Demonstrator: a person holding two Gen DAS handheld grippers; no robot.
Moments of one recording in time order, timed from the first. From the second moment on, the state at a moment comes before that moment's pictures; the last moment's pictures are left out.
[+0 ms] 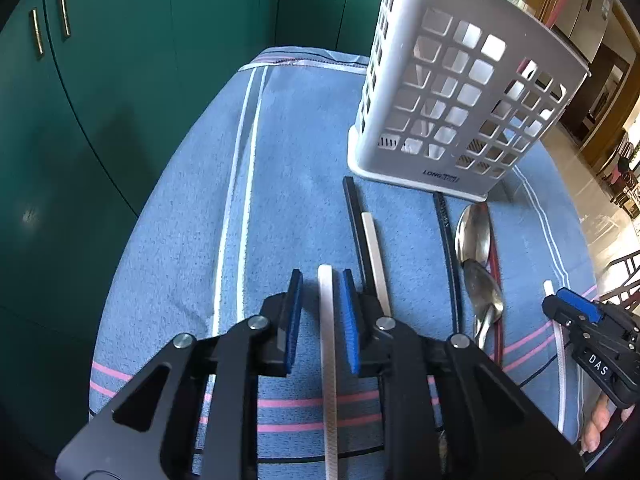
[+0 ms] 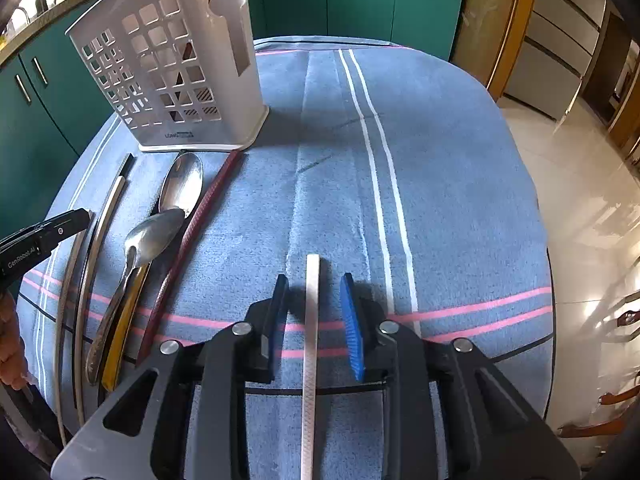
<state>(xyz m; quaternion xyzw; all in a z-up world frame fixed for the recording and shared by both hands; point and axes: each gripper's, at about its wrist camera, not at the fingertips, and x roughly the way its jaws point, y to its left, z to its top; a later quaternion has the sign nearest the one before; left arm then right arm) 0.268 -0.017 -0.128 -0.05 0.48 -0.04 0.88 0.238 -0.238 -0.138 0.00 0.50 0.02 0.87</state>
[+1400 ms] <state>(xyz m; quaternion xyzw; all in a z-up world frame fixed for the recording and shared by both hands) 0.266 -0.027 -0.130 0.01 0.48 -0.03 0.88 0.232 -0.217 -0.134 -0.05 0.49 0.05 0.87</state>
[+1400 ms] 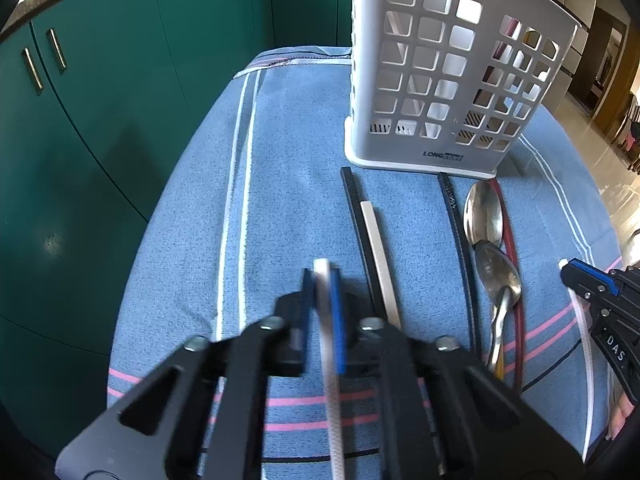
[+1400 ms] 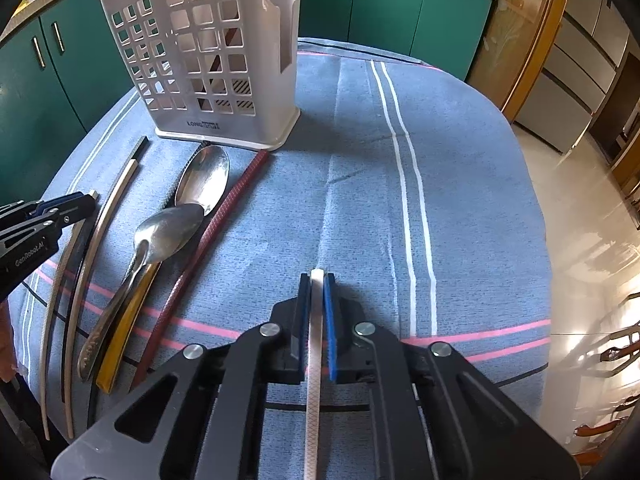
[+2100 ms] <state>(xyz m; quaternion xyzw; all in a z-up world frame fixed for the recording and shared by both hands) 0.217 0.023 0.061 -0.11 0.28 -0.08 0.95 0.161 -0.239 0.057 0.00 0.28 0.10 0.95</state>
